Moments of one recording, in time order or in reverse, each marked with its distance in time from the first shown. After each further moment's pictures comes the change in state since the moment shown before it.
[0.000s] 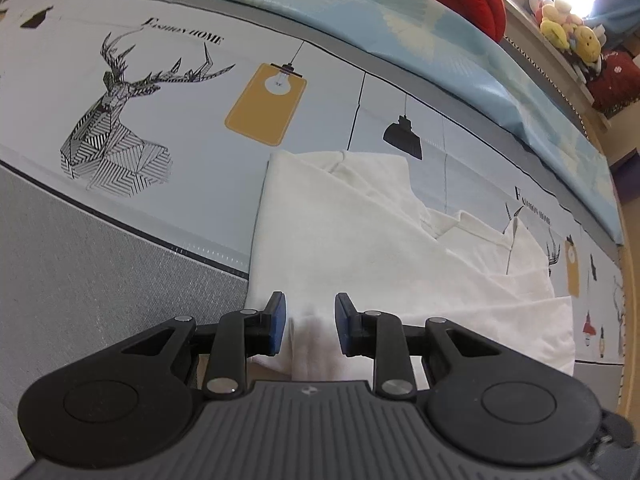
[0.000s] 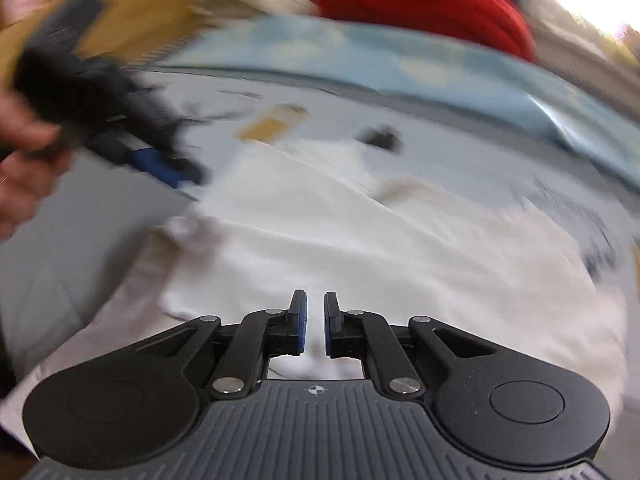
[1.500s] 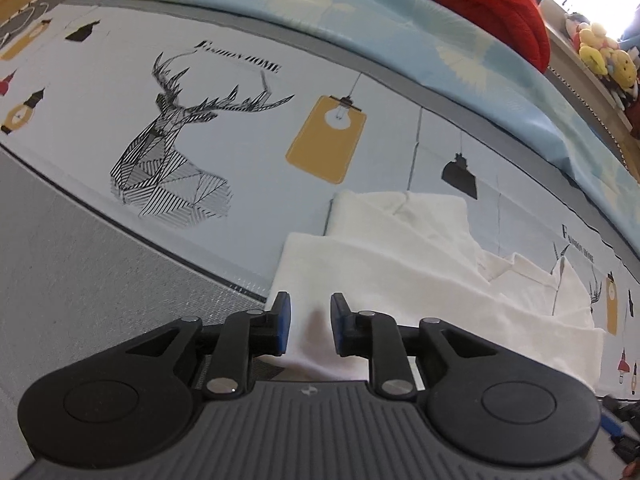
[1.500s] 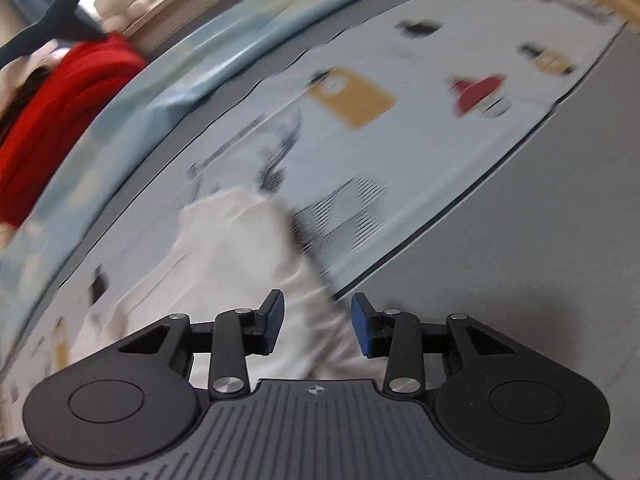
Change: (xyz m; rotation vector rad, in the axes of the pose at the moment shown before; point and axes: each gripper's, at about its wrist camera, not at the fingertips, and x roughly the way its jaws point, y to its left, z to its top) left arm 0.003 0.023 0.012 -0.036 -0.079 0.142; right arm -0.018 -0.181 -0.057 1.024 -0.053 -0.289
